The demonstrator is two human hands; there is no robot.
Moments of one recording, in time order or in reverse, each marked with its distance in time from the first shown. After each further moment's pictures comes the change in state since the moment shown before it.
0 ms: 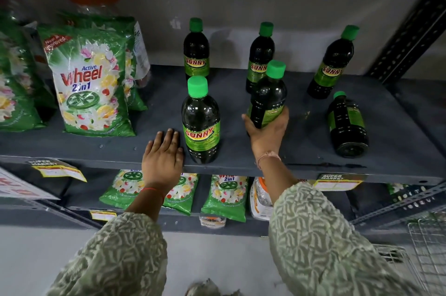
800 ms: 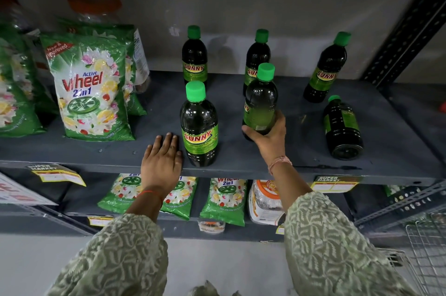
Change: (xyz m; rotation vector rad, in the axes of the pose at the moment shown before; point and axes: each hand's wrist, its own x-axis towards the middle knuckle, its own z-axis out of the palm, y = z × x) left_hand 0.000 0.000 0.000 0.017 -0.024 -0.002; right_hand 0.010 0.006 -0.024 0.042 -0.219 0.034
